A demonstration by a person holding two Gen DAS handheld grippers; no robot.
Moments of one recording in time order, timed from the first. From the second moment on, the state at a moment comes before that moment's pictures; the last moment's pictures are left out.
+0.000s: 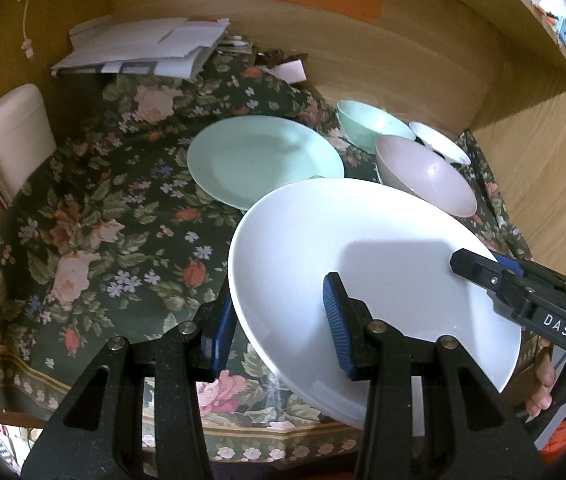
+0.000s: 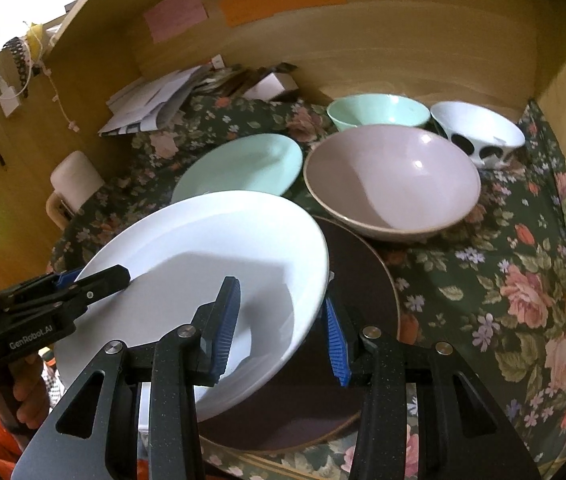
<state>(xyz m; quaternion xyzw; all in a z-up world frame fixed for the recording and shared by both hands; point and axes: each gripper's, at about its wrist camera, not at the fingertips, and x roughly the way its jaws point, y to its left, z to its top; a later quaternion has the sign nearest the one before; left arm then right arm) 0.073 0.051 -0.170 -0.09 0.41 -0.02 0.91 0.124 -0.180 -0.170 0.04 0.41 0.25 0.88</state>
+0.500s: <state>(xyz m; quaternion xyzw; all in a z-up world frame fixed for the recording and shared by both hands) 0.086 0.032 -0.190 -0.08 0.44 -0.04 0.90 0.127 -0.197 -0.193 0.06 0.43 0.23 0.87</state>
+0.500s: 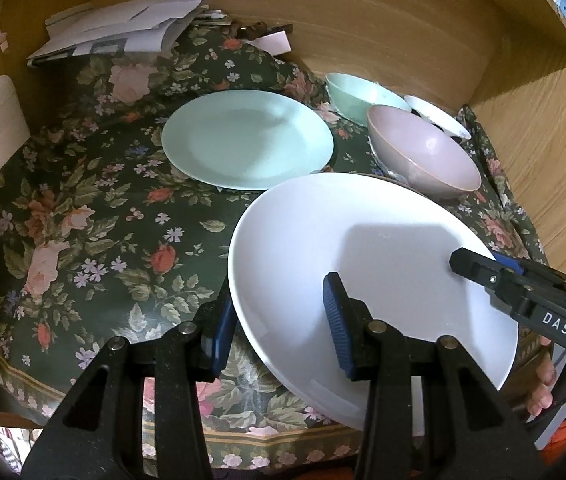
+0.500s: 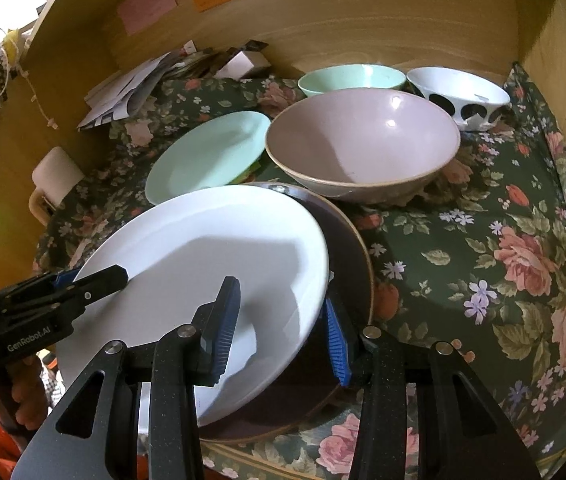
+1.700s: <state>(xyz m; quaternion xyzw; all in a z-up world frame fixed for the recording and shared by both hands) 0.098 0.017 -0.209 -0.05 0.44 -0.04 0.89 0.121 -0.208 -0.188 0.00 0.43 0.19 0.89</state>
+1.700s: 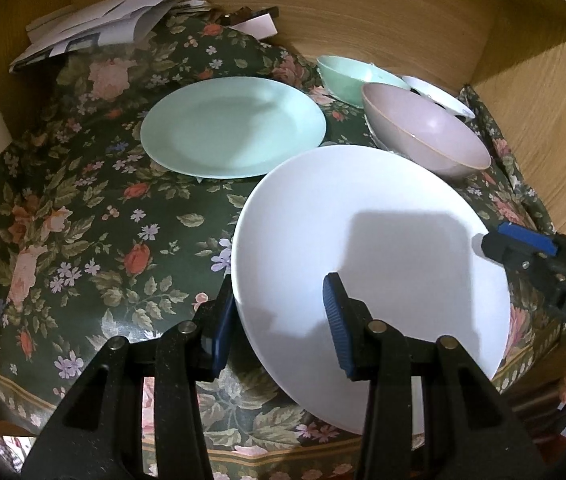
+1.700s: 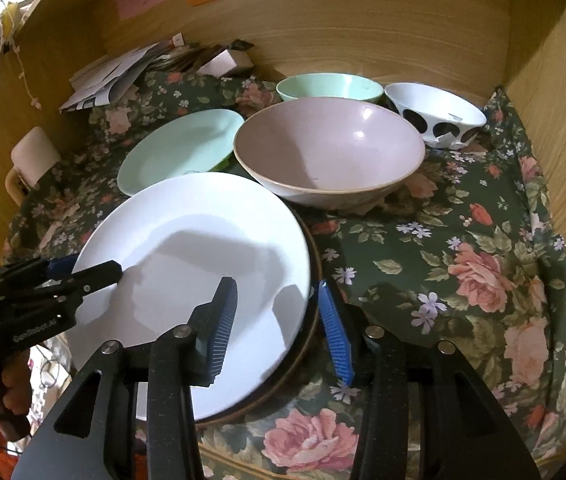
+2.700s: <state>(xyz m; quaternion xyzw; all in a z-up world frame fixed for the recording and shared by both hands) 0.130 0.085 -0.116 -0.02 0.30 0.06 0.95 0.178 -0.152 -0.114 0.00 0.33 0.24 0.91</state>
